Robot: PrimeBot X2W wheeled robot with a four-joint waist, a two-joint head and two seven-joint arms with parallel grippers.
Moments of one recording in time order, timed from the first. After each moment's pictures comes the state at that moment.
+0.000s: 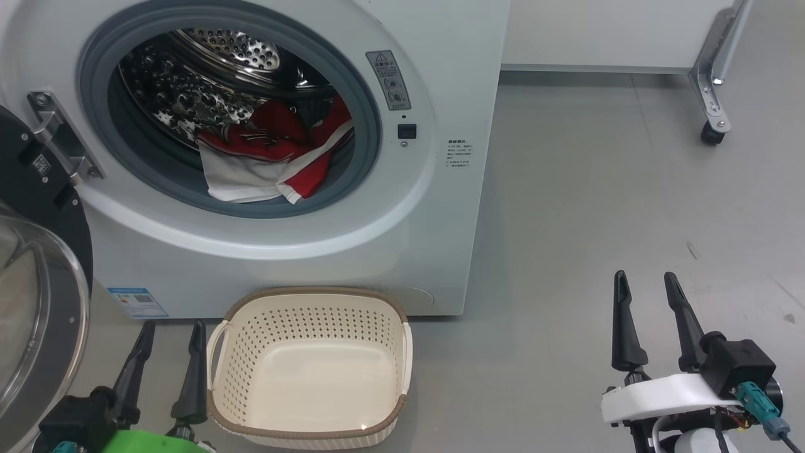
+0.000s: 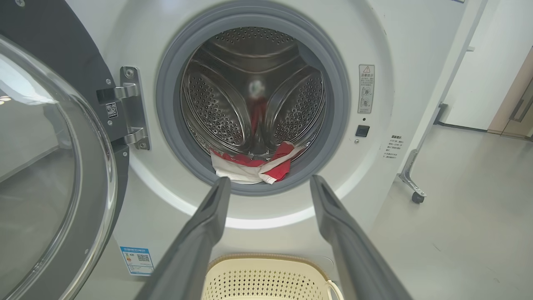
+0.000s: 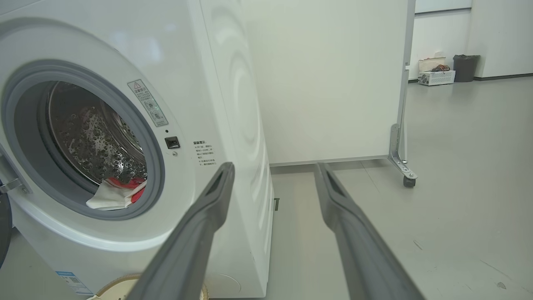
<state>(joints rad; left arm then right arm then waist) 0.09 0.17 -0.13 0.06 -0.52 -0.12 -0.25 0.07 -0.04 0.14 0.03 0.32 0.01 -0.26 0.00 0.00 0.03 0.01</state>
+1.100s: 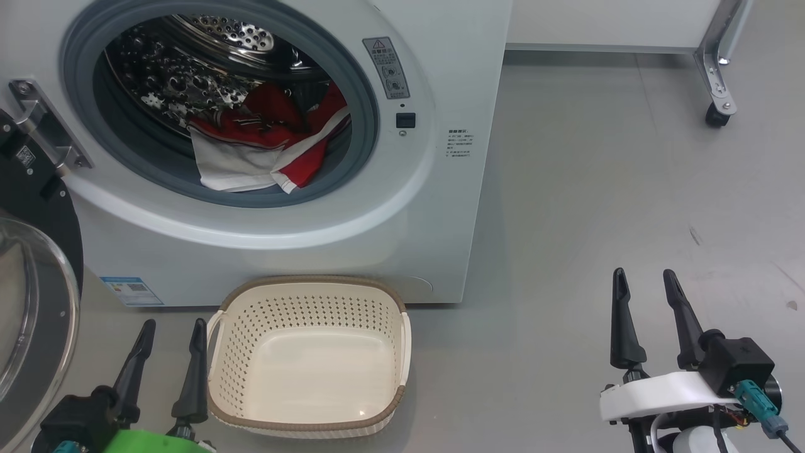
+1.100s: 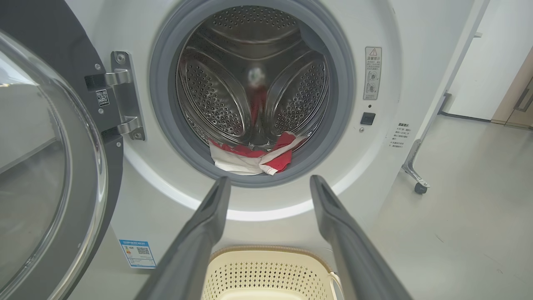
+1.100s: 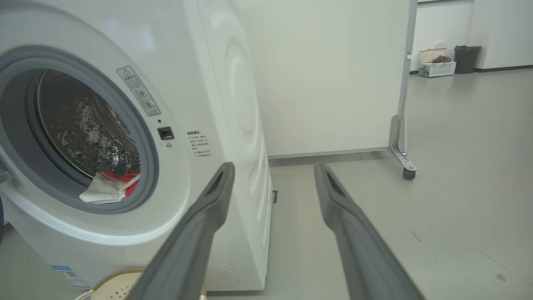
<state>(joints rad) 0.09 0.17 -0.13 0.05 -0.50 -0.12 -0.25 0.06 -0.04 0.15 0.03 0.32 0.00 -0.26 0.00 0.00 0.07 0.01</state>
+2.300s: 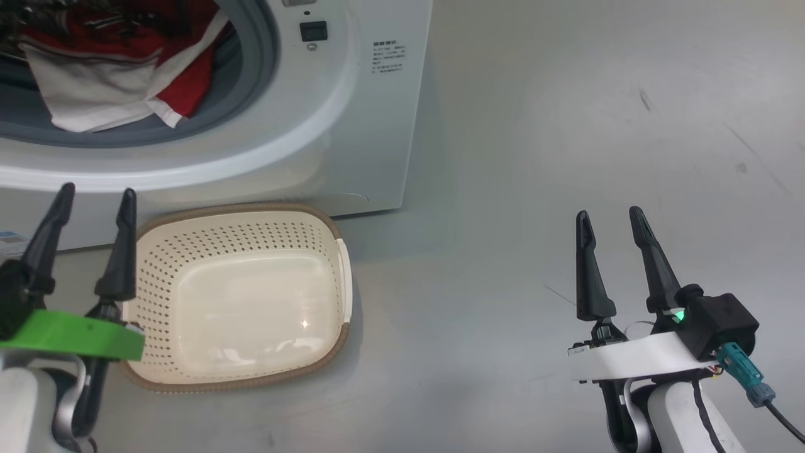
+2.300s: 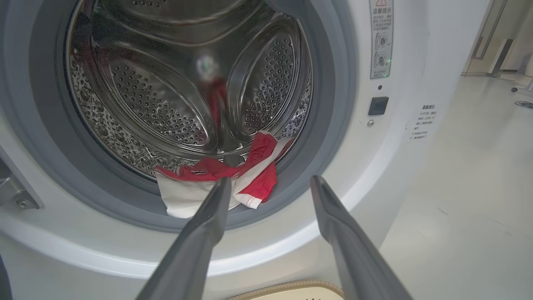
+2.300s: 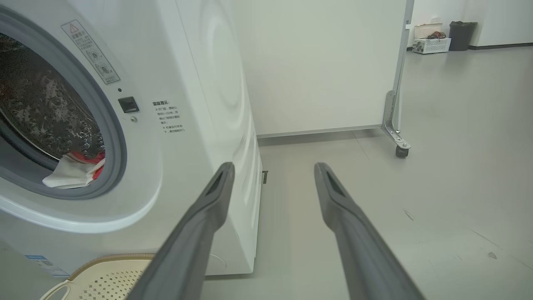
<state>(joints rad) -0.18 0.31 -0.10 0.06 -0.48 -0.12 -0.21 -0.04 -0.04 0.25 -0.06 0.32 -0.06 -0.26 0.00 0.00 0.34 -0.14</state>
